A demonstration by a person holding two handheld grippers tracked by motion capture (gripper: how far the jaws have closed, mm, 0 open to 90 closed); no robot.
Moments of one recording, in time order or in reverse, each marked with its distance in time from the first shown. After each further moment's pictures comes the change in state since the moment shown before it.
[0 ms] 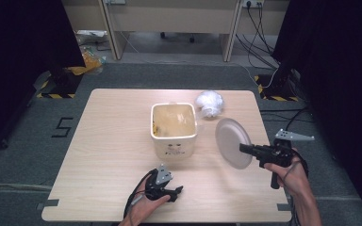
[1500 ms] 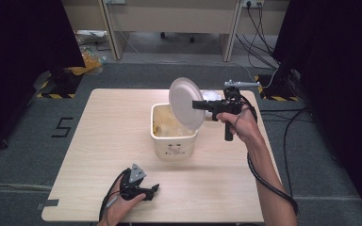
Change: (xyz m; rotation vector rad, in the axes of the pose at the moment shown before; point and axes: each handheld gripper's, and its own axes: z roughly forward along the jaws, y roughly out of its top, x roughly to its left) left arm 0.048 -0.033 -0.039 0.026 0.132 -0.072; right arm 0.033 0.121 0.139 0.023 0.194 0.016
